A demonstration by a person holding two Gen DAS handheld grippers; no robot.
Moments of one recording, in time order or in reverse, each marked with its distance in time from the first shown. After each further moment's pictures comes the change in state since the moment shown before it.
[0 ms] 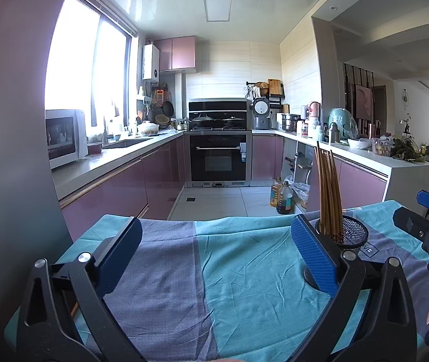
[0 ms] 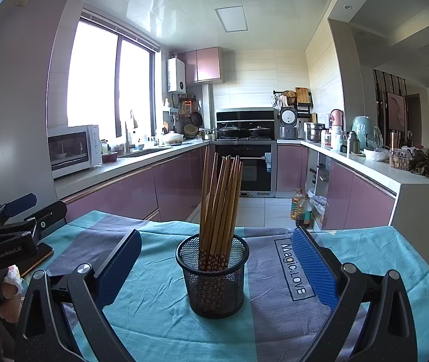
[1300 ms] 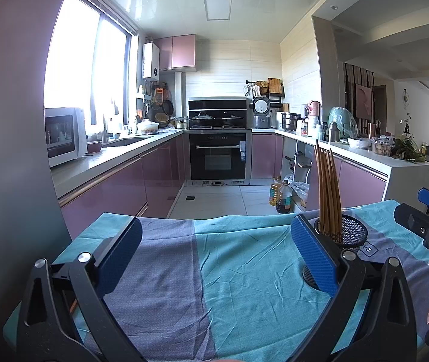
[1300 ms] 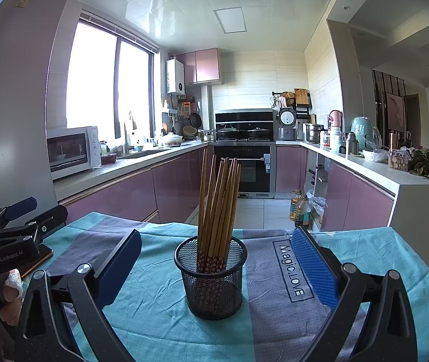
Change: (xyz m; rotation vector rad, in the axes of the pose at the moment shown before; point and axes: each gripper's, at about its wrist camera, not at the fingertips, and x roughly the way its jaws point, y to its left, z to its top) left arm 0.000 -0.002 -0.001 0.001 0.003 0.000; right arm 0.002 0.000 0.000 0.005 -0.005 -0.005
